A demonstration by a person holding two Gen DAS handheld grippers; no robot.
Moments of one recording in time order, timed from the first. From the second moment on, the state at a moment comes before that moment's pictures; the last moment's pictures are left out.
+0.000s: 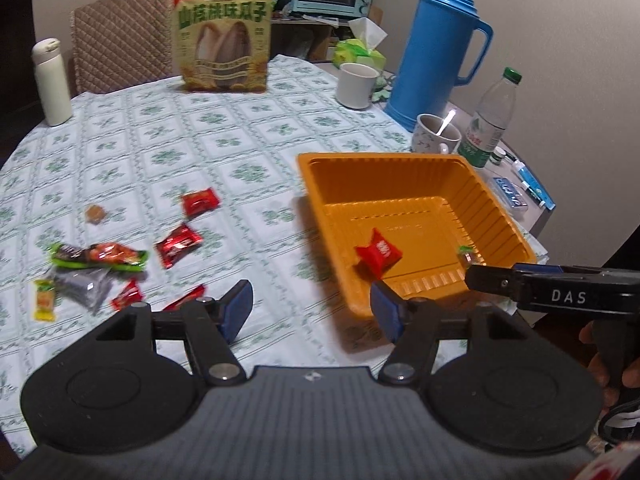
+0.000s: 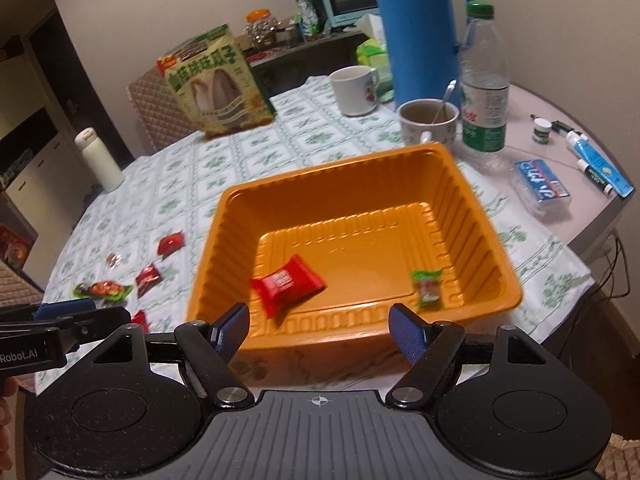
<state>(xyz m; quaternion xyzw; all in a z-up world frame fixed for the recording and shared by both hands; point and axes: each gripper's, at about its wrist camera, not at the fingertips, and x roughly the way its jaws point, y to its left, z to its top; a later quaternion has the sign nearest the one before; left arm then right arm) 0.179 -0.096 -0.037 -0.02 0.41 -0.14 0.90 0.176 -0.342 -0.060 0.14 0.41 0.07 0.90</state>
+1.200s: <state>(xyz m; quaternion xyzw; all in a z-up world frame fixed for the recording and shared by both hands) 0.161 0.110 -0.066 -0.04 0.44 -0.04 0.90 0.195 -0.138 -0.087 0.08 0.44 0.18 0.88</state>
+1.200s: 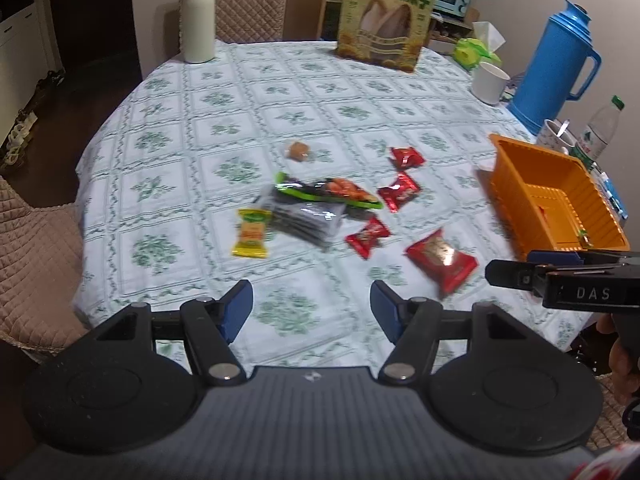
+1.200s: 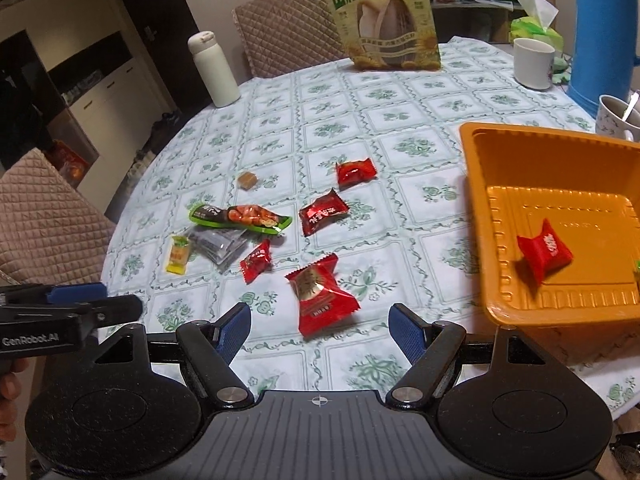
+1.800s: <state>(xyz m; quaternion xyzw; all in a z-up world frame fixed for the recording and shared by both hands) 0.179 0.160 -0.084 -0.03 0.44 -0.04 0.90 0.217 -0.088 -0.110 0.00 0.42 0.19 0.89</state>
